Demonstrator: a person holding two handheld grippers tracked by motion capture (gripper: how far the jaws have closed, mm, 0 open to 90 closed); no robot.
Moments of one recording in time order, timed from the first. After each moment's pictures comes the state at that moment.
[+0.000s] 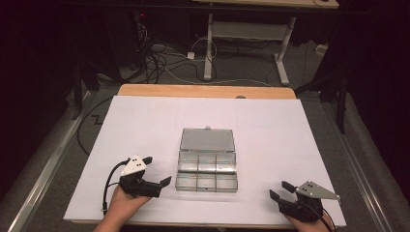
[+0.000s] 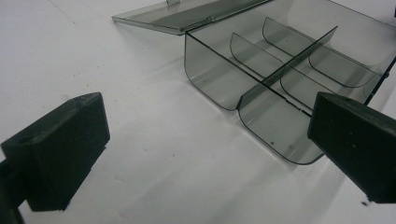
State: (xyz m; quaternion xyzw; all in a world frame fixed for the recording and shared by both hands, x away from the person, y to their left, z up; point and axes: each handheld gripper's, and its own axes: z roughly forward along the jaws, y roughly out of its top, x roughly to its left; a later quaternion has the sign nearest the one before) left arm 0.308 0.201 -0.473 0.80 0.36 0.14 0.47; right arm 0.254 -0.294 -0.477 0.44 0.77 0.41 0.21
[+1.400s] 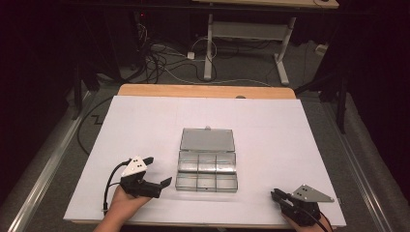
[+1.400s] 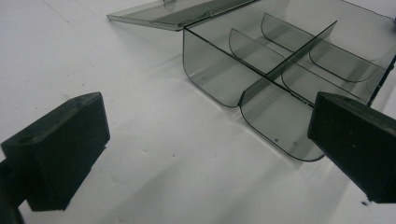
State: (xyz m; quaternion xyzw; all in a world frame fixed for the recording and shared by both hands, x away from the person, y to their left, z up) left arm 0.310 0.200 -0.481 0.80 0.34 0.14 0.47; right arm 0.249 -0.291 -0.486 0.41 0.80 0.39 0.21
